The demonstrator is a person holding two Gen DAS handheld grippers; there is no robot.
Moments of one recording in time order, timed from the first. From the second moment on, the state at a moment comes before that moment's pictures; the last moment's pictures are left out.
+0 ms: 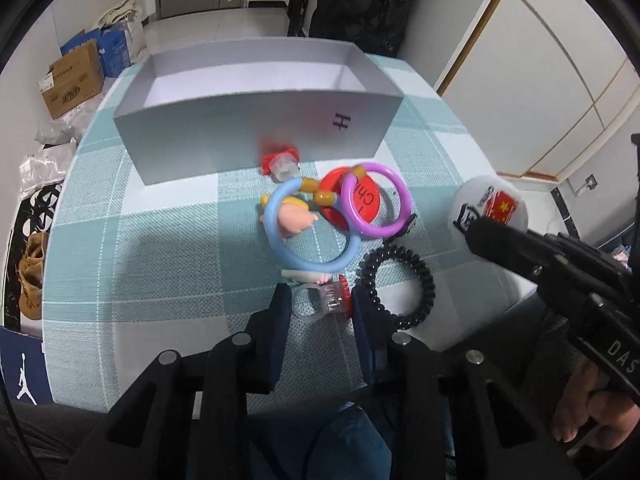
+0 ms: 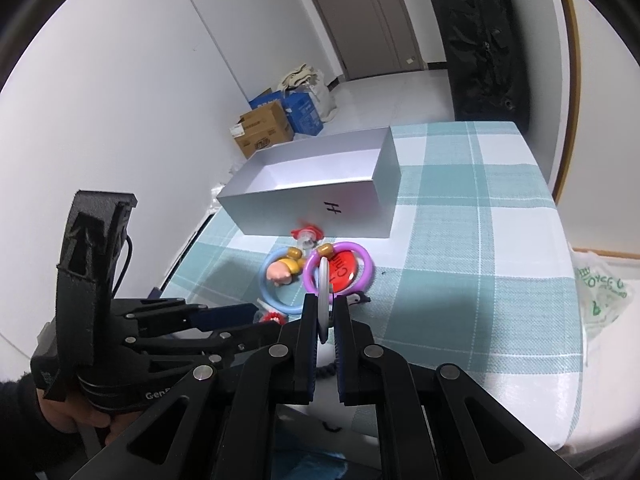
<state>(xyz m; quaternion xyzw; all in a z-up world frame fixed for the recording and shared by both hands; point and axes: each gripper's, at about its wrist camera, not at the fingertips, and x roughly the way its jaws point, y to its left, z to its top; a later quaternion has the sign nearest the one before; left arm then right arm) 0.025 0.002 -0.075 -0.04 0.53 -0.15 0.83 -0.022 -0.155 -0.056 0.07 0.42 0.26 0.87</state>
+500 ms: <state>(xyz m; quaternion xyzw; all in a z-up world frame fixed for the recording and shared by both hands) 0.030 0.031 -0.014 -0.12 0.46 -0.17 0.86 -0.007 -0.163 -0.015 0.09 0.38 0.28 0.87</state>
